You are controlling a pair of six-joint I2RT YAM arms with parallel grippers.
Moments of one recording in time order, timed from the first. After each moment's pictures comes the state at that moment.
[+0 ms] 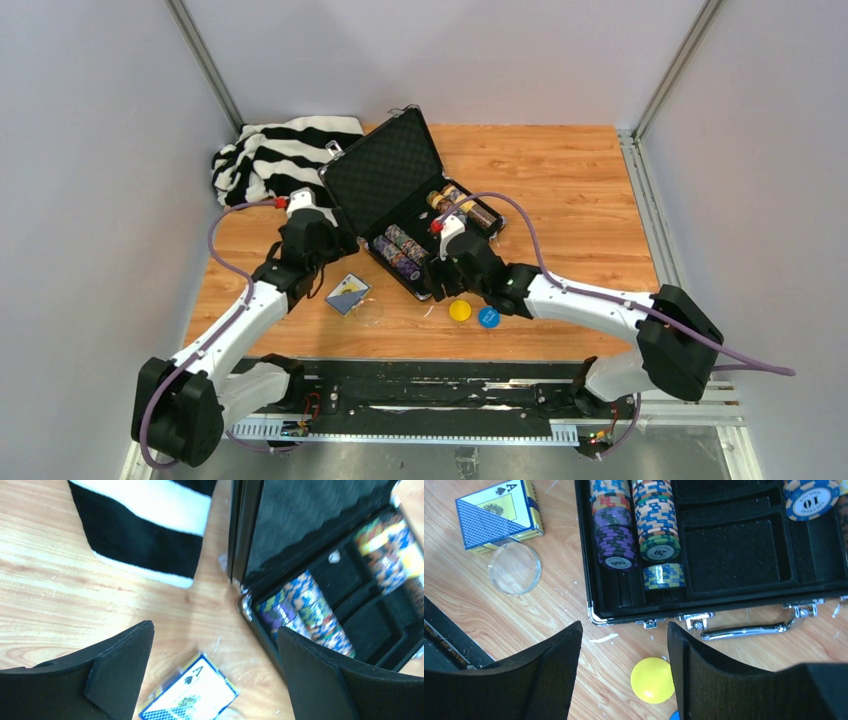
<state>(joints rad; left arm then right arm) -0.33 1.03 0.63 -0.16 -0.28 -0.54 0.95 1.38 0.82 -0.08 0.16 0.25</state>
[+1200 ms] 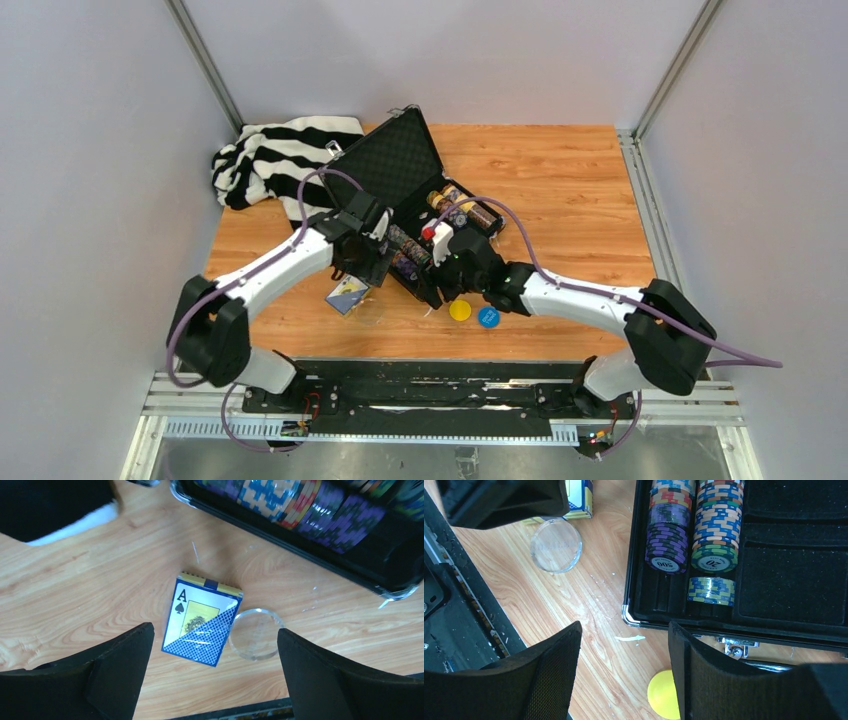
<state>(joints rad) -0.55 1.38 1.00 -0.75 -0.16 -0.13 0.92 1.43 0.81 0.01 -0.11 0.14</state>
